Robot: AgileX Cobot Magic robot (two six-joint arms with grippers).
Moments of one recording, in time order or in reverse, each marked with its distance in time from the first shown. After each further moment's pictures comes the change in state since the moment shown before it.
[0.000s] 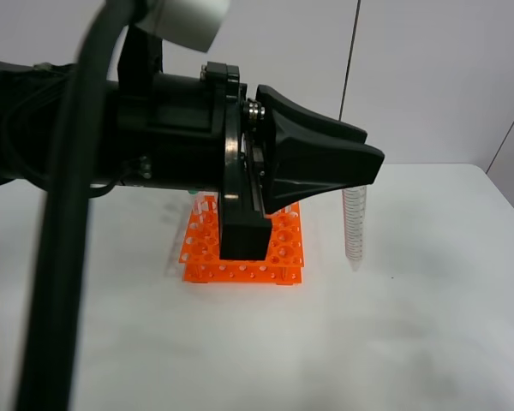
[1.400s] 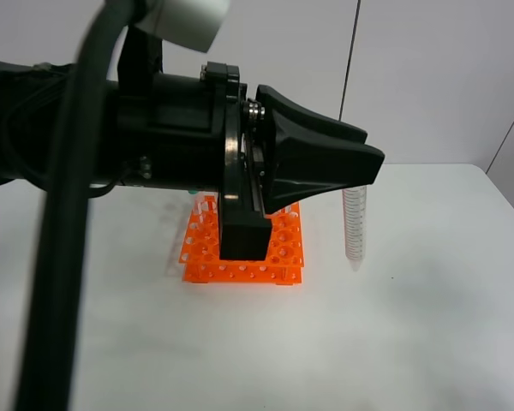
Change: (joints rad) left arm 0.000 0.000 0.000 0.000 0.000 0.001; right arm 0.000 -0.703 0.178 -0.064 -0.066 -0.002
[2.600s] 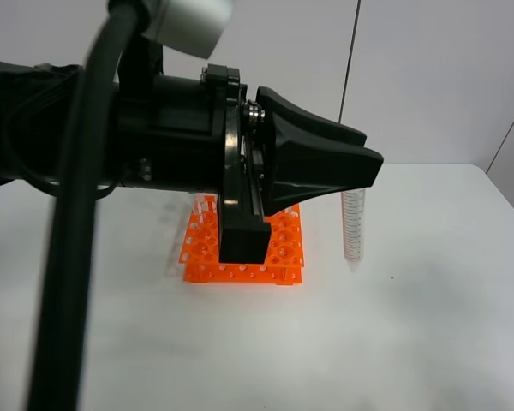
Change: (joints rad) left arm 0.000 0.000 0.000 0.012 -0.003 0.000; right arm 0.000 -0.024 0.008 -0.005 -0.022 0.000
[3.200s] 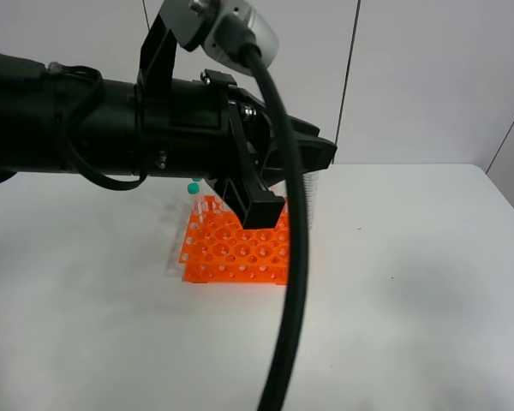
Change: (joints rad) left arm -0.012 0.001 -0.020 0.256 -0.312 -0.218; right arm 0.000 0.000 0.000 0.000 0.000 0.000
